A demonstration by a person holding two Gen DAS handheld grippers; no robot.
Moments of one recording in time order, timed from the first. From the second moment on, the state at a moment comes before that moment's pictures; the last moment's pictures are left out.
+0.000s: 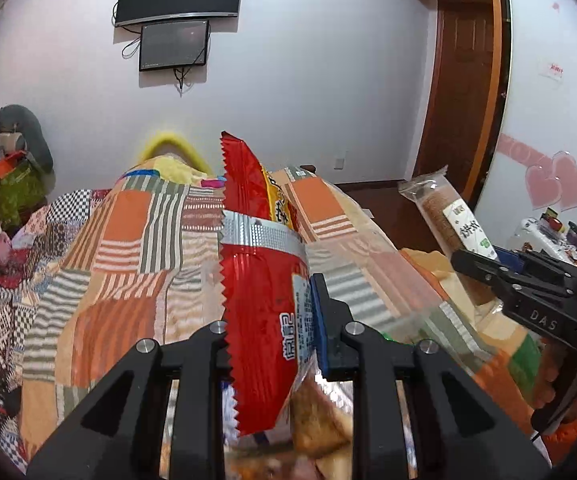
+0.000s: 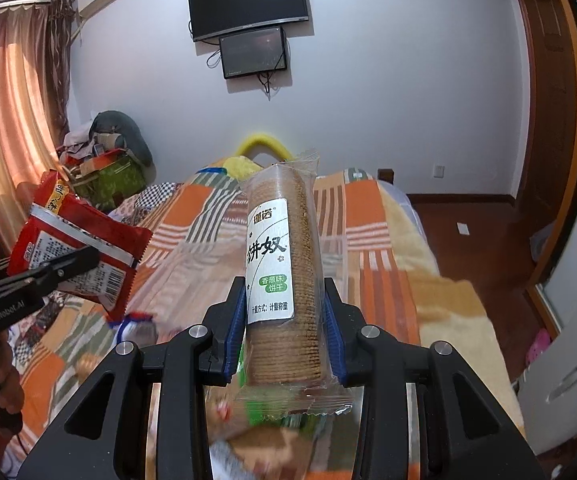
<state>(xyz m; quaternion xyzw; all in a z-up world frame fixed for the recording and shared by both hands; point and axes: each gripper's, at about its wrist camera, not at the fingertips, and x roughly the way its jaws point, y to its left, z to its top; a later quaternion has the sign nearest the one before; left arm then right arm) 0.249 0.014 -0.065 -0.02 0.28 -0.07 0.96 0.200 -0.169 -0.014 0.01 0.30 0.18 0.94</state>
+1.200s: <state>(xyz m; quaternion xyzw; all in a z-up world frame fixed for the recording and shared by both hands) 0.324 0.022 -0.109 -0.03 0.36 -0.05 0.93 0.255 -0.150 -0.059 -0.03 0.40 0.16 0.90</state>
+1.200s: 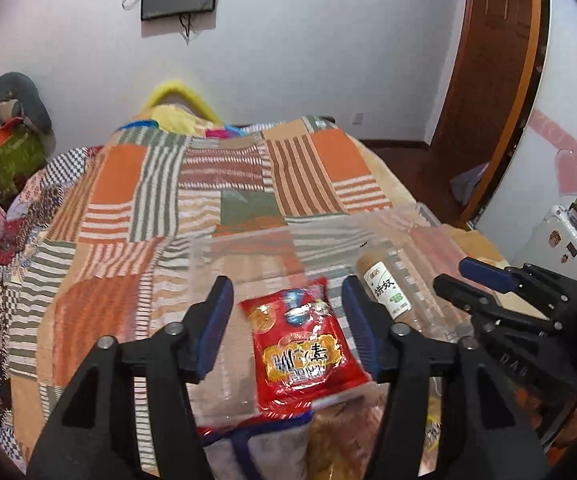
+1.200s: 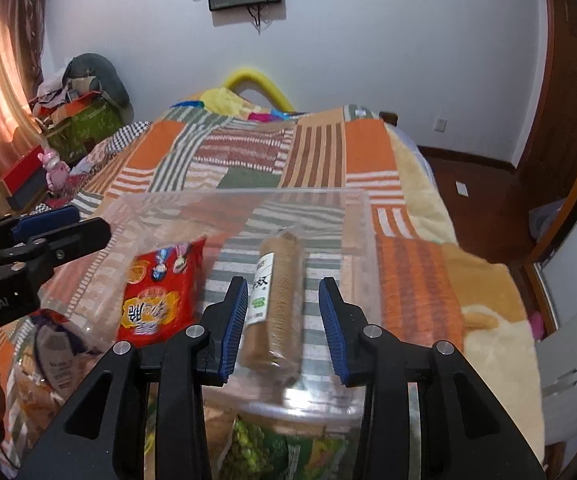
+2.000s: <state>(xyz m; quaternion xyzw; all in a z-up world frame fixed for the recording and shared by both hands) 0.213 0.130 -0.152 -0.03 0.41 0.00 0.91 0.182 -0.154 -0.036 -0.01 0.38 0.19 0.91</state>
